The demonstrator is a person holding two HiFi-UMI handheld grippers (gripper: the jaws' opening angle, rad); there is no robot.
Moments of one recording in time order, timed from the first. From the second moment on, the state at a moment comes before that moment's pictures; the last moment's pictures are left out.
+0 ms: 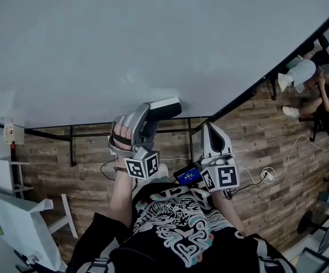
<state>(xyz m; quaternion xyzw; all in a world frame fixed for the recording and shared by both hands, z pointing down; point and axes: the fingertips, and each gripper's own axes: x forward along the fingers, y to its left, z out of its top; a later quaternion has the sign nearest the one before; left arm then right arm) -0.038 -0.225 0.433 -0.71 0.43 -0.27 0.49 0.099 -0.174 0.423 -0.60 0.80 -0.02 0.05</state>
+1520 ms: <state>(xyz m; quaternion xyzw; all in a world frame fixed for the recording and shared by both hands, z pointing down) -0.037 -0.235 0.441 -0.73 0.42 -0.26 0.46 0.100 -0.186 0.424 -0.62 0.78 -0.03 0.06</state>
